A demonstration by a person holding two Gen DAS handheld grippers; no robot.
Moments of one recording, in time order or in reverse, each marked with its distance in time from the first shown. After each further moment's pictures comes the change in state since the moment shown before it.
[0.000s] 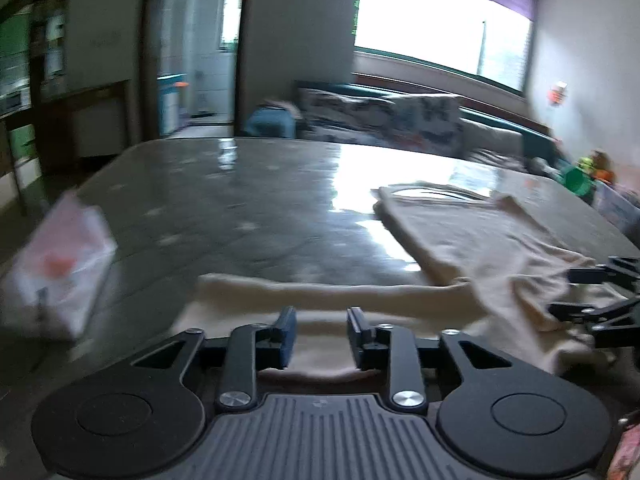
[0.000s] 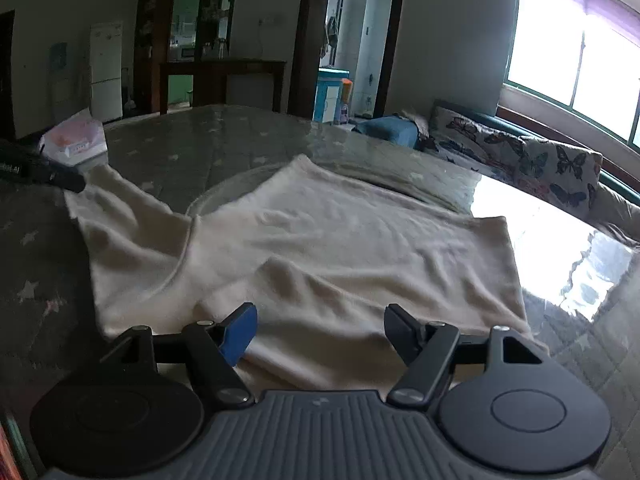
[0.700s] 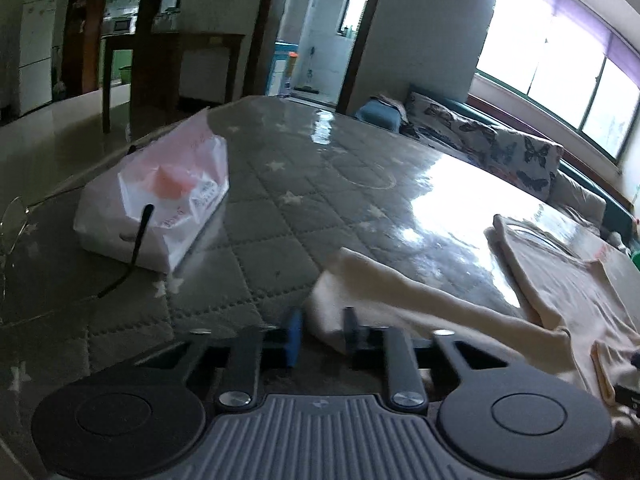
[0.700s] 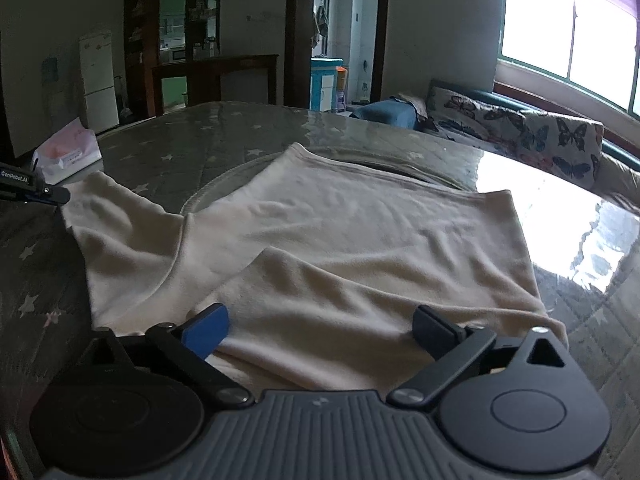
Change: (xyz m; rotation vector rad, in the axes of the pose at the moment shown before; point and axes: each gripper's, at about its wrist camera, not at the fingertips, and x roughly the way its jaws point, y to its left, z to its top) left arm 0.005 0.060 -0.008 -0.305 0.023 0.162; right arm 0.013 -0.010 -0.006 0.085 0.054 0.023
